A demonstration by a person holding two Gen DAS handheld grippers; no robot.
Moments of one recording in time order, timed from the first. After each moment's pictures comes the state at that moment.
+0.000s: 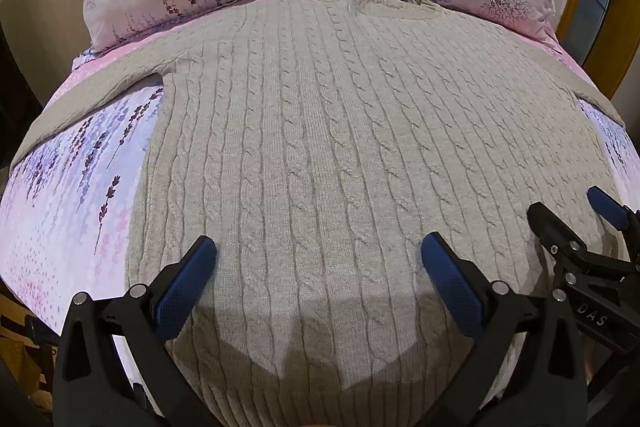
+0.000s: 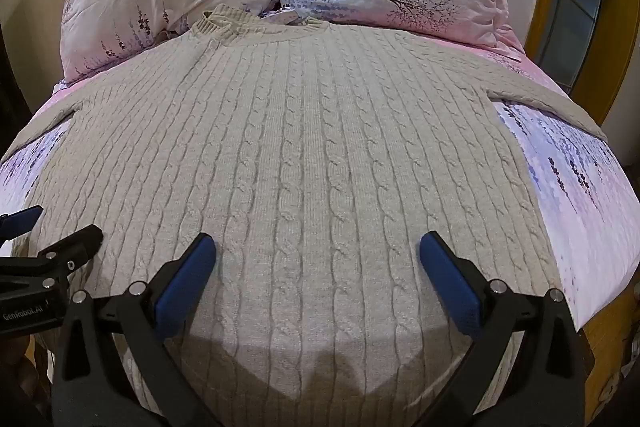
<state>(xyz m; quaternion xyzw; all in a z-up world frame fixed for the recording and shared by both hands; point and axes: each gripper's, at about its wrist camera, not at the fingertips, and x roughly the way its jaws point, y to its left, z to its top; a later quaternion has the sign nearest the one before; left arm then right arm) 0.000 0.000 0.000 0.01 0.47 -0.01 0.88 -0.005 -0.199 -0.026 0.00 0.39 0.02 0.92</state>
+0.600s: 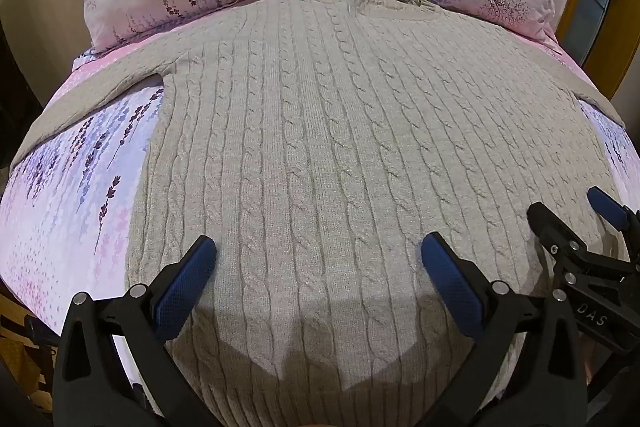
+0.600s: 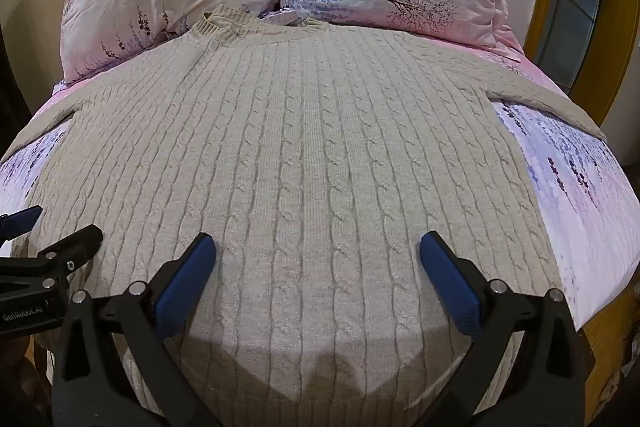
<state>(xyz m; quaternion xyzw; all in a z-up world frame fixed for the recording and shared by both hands) 0.003 0.000 0.001 0.01 0.47 -0.01 0.88 -0.005 -0.199 -0.026 0.00 0.39 0.02 0.92</state>
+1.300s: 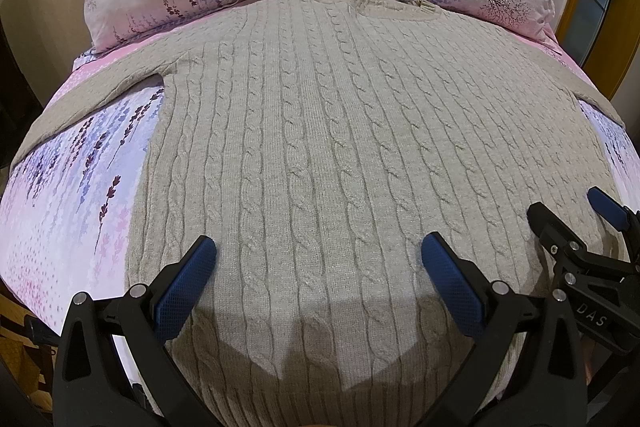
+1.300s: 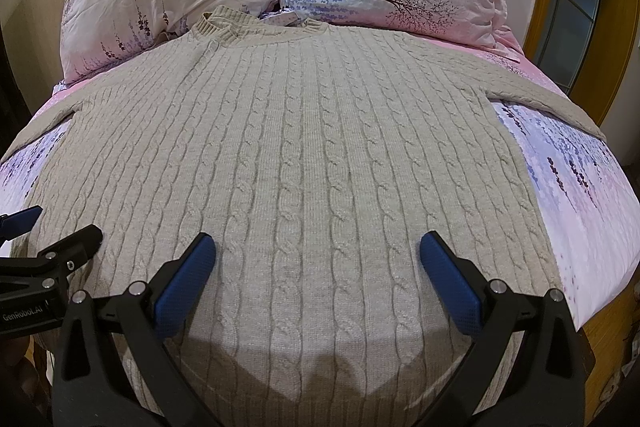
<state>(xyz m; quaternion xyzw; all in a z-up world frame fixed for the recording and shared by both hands) 0.000 0.000 0.000 0.01 0.46 -0.01 0.89 -0.006 -0.200 -0.026 0.00 0.38 0.02 0.92</state>
